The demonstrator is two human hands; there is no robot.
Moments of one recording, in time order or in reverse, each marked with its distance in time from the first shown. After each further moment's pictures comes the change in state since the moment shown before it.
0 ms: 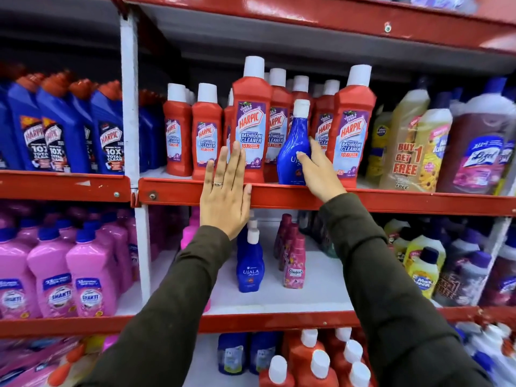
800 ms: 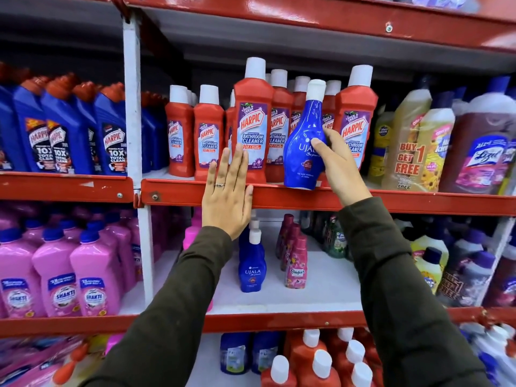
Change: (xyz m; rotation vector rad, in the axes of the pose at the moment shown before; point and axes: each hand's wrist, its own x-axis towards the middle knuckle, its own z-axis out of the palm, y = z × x) left_hand 0.000 0.000 0.001 0.012 0.000 0.017; right_hand -0.021 -0.030 -0.025 0.367 0.042 0.011
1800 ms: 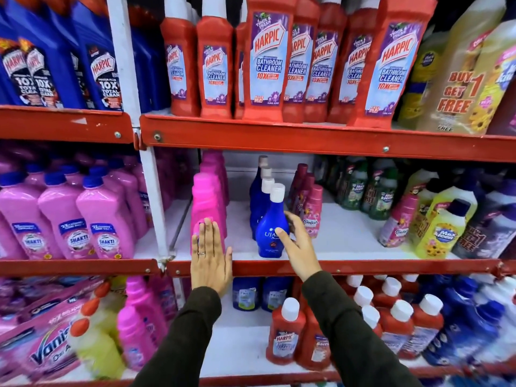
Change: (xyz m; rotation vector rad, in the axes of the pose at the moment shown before) left_hand -0.261 -0.014 0.043 -0.095 -0.348 -0.268; right_hand -0.174 0.227 0.062 -0.069 -0.146 0.306
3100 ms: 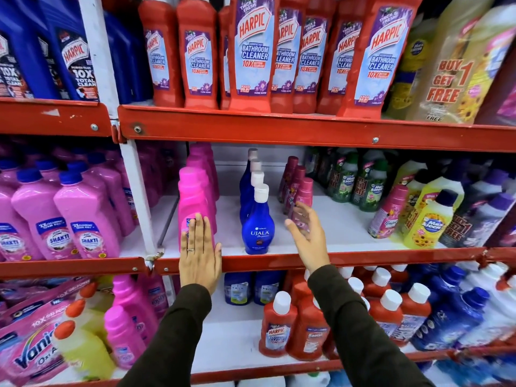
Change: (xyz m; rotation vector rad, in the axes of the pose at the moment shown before) left_hand -0.002 -0.004 0.010 0.087 0.061 0.056; right_hand 0.003 0.018 -0.036 0.001 0.191 -0.012
